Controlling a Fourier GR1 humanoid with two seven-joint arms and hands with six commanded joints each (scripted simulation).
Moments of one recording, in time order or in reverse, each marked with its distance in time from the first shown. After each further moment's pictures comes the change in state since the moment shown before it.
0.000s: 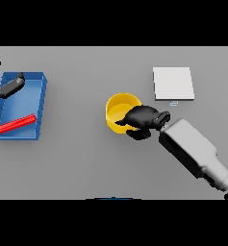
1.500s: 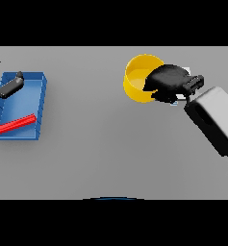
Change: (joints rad) left arm 0.007 0.024 0.000 -0.049 -0.003 0.018 0.017; right arm -0.174 -0.211 -0.144 -0.115 -0.141 0.098 0.102
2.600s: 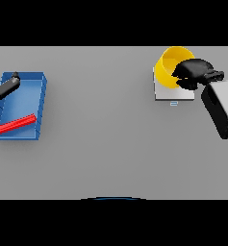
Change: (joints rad) left arm 0.005 0.039 -0.006 -0.034 0.002 0.004 0.068; right arm -0.137 0.045 -0.031 0.705 0.034 -0.332 -0.137
